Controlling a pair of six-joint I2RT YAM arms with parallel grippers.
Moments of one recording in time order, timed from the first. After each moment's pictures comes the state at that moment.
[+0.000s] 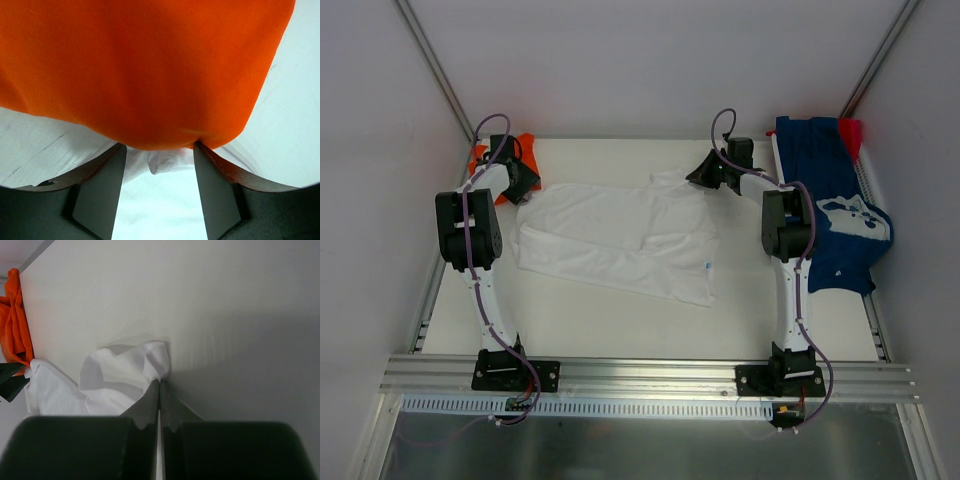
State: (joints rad) left arm 0.11 2.15 1.60 -0.42 -0.06 -0.77; right arm 0.16 2.44 1.80 -0.01 -0.46 0.66
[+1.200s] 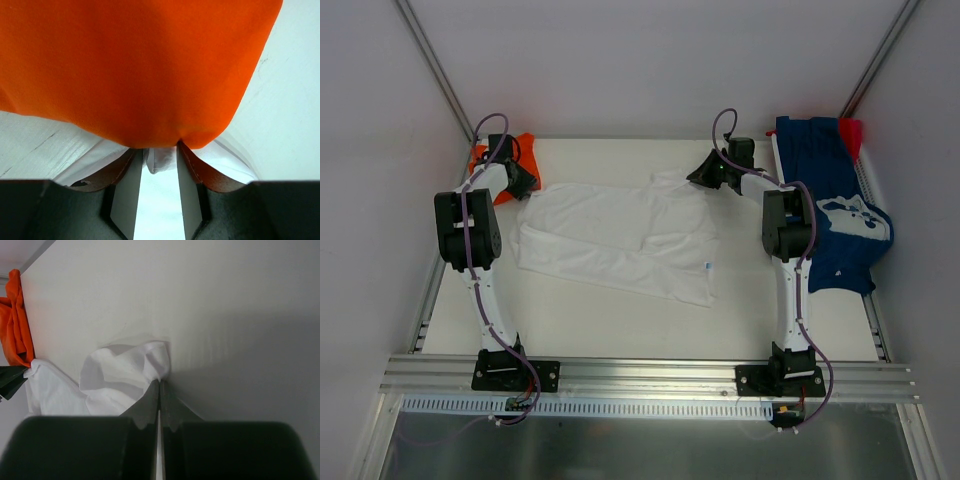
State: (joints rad) left arm 0.12 2.15 1.61 -0.42 -0.01 -0.77; right arm 0.16 2.44 1.80 -0.01 -0.47 0.66
